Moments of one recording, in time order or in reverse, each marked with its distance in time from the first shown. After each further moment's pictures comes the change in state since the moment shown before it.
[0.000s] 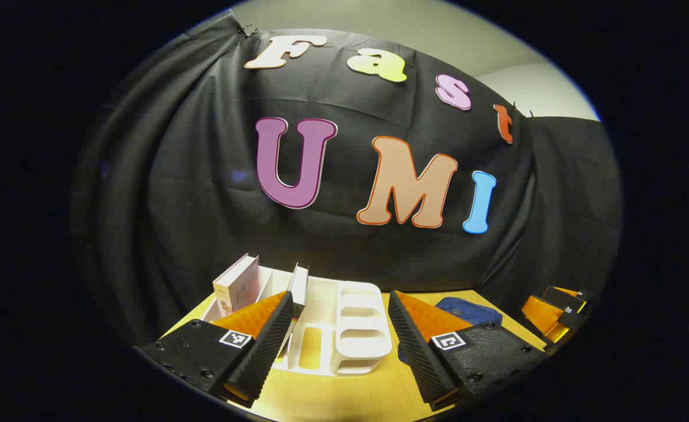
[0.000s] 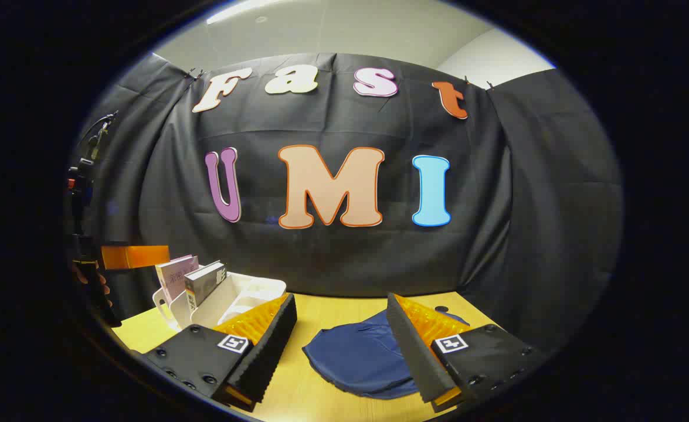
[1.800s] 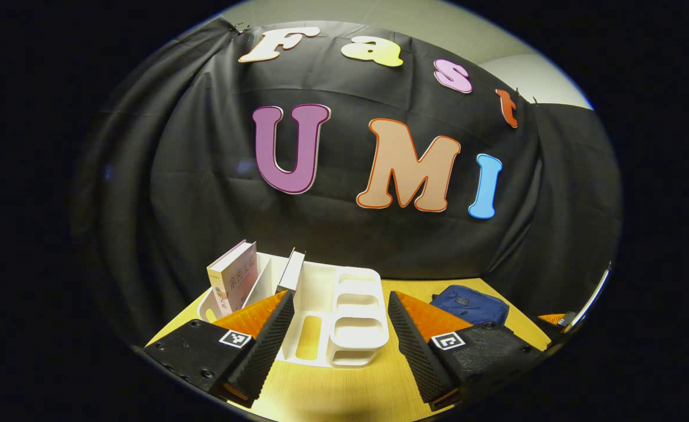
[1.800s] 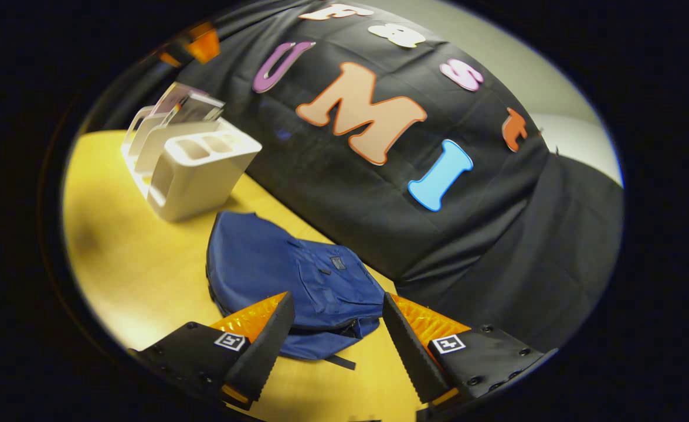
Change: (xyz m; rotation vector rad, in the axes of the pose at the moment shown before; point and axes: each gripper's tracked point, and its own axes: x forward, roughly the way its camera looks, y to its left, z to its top) left arm 0.001 -0.005 -0.023 0.023 0.081 0.065; right arm -0.004 -0.109 -0.159 -0.763 0.196 -0.048
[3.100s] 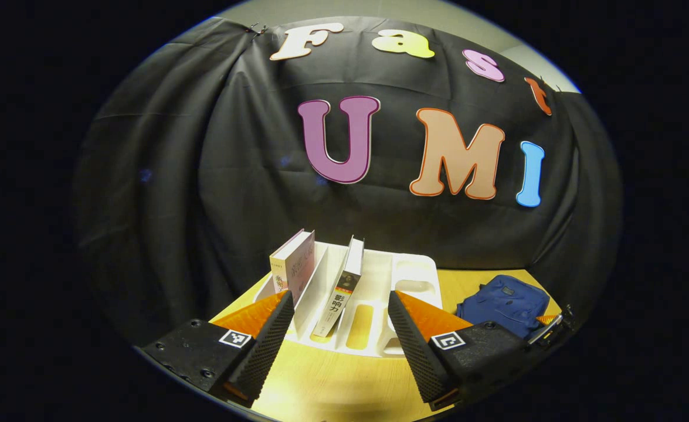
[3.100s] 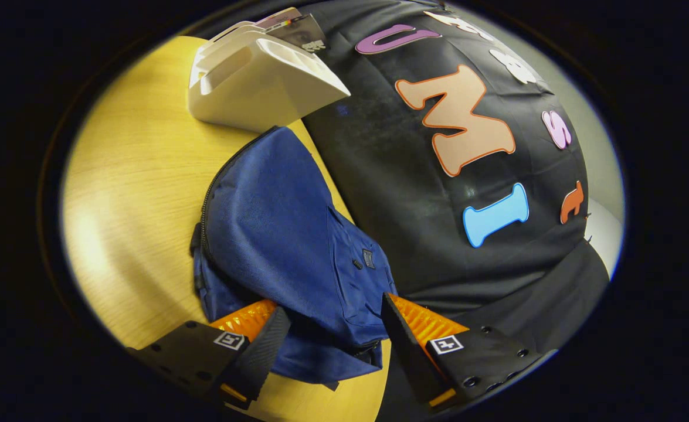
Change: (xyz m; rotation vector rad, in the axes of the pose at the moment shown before) left arm -0.018 0.065 -0.015 0.026 0.046 0.218; right arm 0.087 0.066 -0.022 -0.344 0.009 0.086
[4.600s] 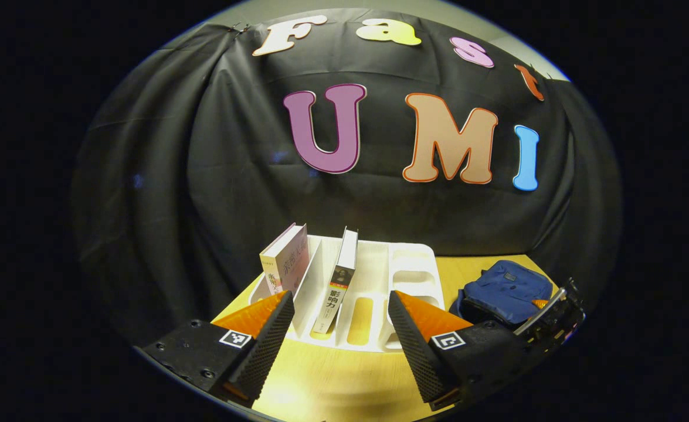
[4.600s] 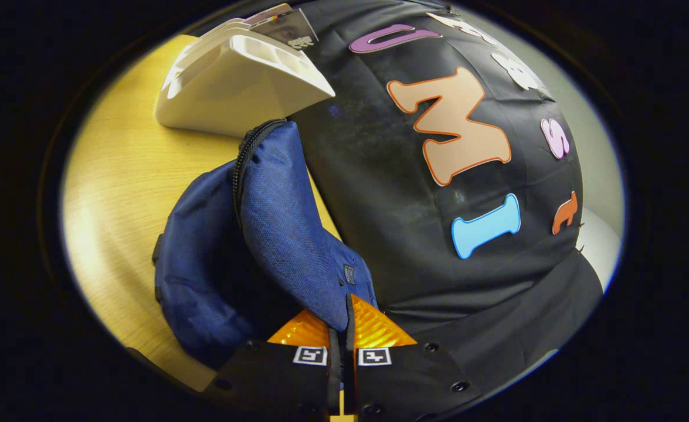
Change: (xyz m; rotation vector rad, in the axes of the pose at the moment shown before) left arm 0.016 -0.009 -0.005 0.069 0.063 -0.026; right arm 0.026 -0.037 0.023 -0.009 -0.008 -0.065
